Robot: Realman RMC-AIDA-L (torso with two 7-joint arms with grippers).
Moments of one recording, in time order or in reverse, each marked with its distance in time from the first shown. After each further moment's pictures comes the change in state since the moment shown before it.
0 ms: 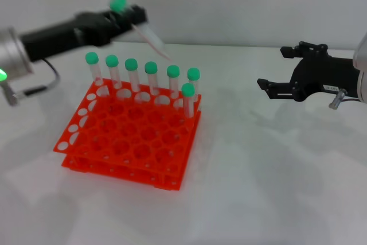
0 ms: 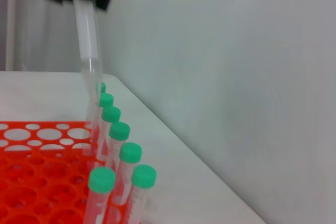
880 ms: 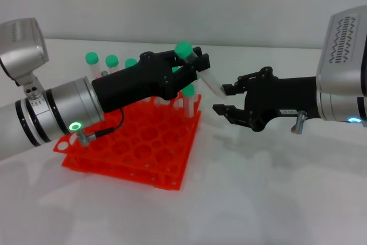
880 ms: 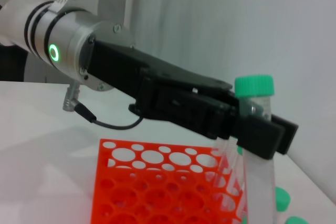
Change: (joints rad) left arm 0.068 -0.029 -0.002 0.409 0.026 -0.166 0.422; right arm 0.074 0.006 -0.086 -0.015 0.028 -0.183 0.000
